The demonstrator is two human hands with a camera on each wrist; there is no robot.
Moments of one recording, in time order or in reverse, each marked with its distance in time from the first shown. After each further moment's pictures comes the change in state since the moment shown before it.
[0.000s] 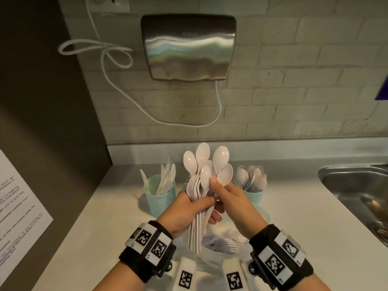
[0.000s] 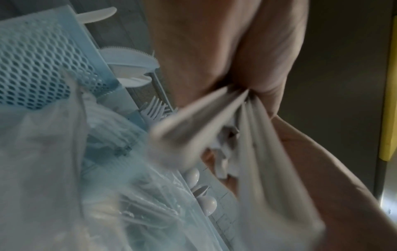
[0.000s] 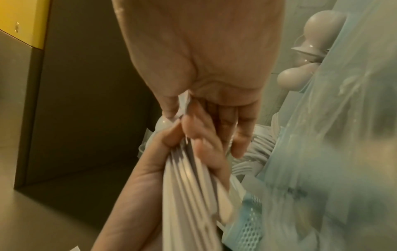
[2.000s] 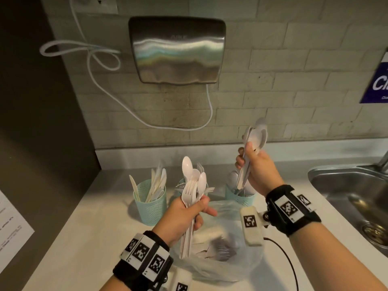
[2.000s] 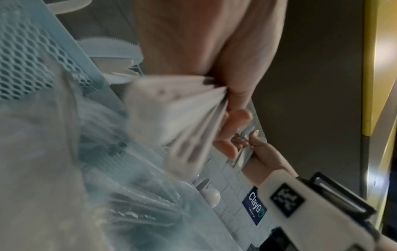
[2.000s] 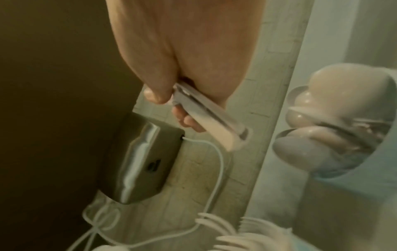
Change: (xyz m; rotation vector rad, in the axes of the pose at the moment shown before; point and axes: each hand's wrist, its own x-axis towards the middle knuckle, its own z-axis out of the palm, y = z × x) left_hand 0.013 -0.012 0.003 0.060 0.124 -0.032; right_hand 0.064 -0.024 -0.088 0.312 0.283 -0.134
